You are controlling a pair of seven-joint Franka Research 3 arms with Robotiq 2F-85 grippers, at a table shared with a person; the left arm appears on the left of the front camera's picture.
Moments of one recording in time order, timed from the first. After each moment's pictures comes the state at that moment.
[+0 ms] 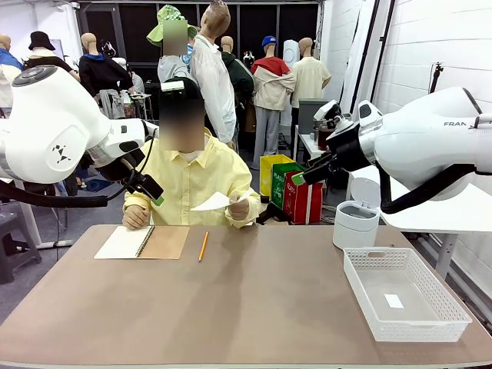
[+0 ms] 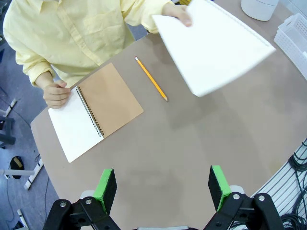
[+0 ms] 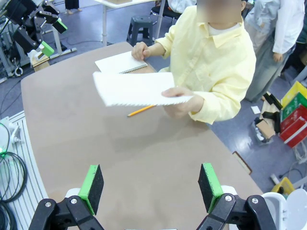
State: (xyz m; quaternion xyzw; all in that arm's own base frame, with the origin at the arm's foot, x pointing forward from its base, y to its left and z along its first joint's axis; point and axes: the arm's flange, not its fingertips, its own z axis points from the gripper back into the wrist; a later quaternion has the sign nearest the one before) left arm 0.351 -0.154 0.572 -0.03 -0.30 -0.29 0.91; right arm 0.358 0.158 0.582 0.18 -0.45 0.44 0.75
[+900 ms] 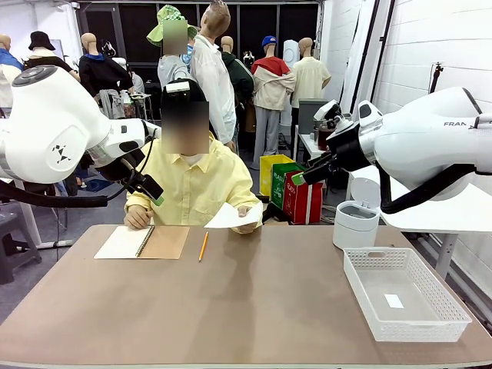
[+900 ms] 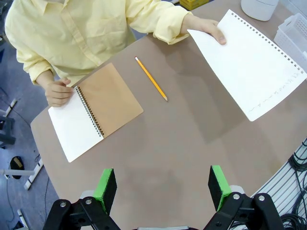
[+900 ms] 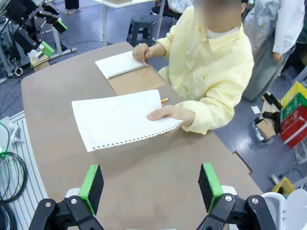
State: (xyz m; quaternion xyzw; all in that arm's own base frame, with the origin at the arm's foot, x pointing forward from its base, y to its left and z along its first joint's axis) left arm 0.351 -0.154 0.572 -0.03 -0.30 -0.29 0.91; right arm 0.358 0.158 0.582 0.18 -0.45 0.44 0.75
